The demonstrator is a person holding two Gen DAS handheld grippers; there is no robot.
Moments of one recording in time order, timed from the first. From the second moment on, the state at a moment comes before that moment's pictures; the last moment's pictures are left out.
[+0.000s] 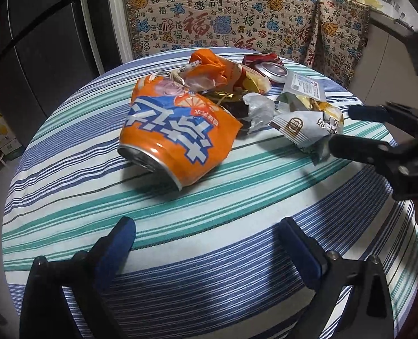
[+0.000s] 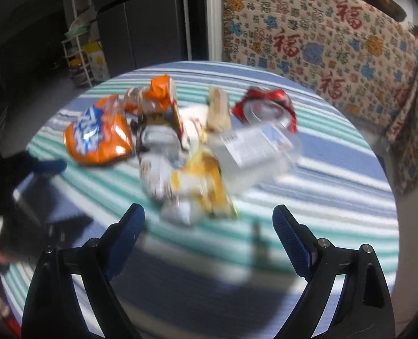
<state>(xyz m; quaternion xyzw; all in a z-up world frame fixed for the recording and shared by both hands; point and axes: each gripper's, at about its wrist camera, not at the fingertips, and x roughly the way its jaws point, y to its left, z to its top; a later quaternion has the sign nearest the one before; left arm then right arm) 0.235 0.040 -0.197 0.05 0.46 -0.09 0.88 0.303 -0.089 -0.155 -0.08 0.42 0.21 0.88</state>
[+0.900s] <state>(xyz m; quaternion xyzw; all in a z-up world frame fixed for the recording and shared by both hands) 0.268 0.094 -0.162 -0.11 0.39 -0.10 0.91 0.209 -0.125 -0.148 -0.02 0.44 0.22 0.87</state>
